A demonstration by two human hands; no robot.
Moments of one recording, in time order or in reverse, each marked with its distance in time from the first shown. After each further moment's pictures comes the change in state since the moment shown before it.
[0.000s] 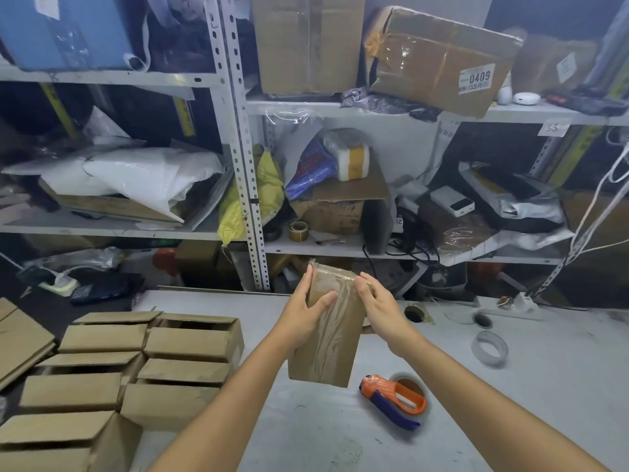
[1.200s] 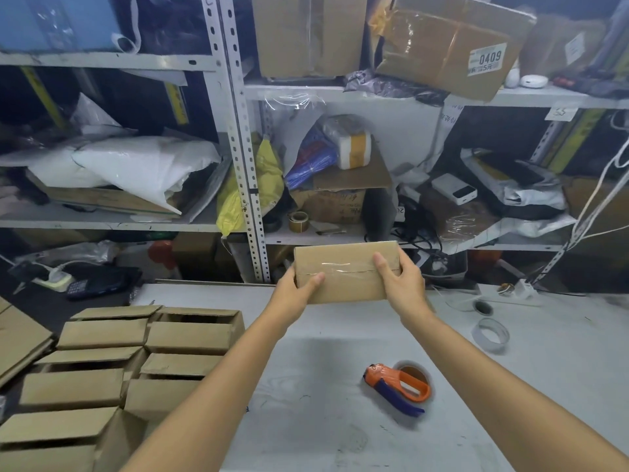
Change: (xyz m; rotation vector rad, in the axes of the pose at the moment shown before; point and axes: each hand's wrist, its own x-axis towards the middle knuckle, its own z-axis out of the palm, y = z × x) left_hand 0.019 -0.006 -0.026 -0.054 0.107 -0.047; right_hand 0.031 0.014 -0.017 0.019 0.408 -0.155
